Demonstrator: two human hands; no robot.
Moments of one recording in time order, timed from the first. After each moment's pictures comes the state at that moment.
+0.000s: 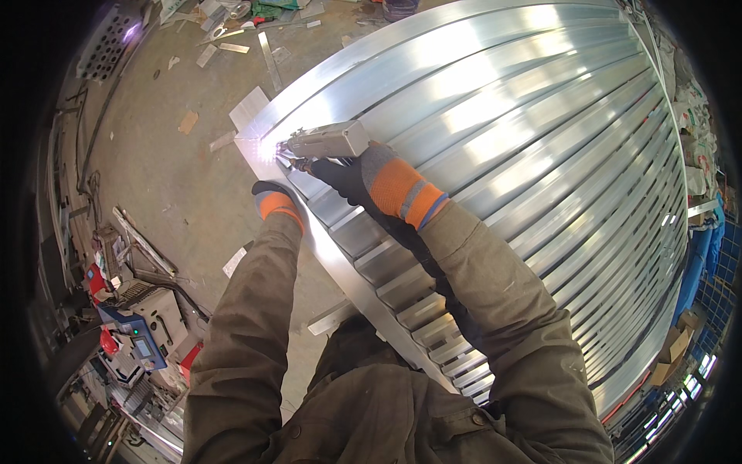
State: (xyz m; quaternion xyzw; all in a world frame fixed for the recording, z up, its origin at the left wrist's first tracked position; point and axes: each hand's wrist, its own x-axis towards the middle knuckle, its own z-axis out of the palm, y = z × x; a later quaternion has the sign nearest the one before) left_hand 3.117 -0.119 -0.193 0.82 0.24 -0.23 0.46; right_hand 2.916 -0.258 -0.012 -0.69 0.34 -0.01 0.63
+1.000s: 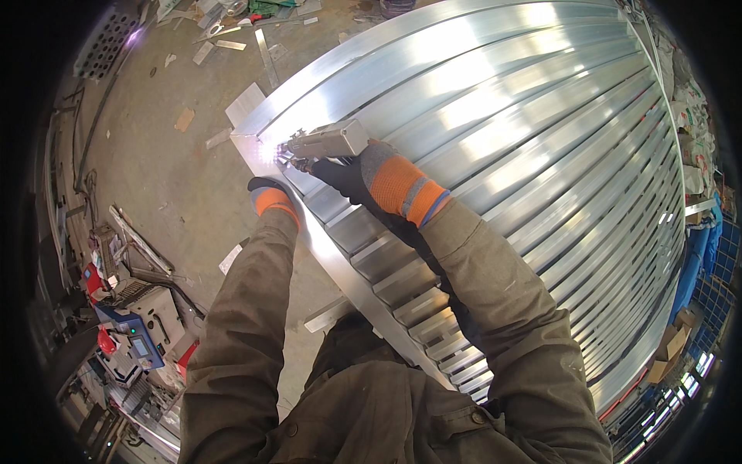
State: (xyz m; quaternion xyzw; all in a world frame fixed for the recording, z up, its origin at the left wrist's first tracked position) left_hand 3.136 -0.103 -0.262 0.83 0.19 -0.26 0.45; right_hand 2.906 -0.254 -0.014 -0.70 0.34 -0.01 0.63
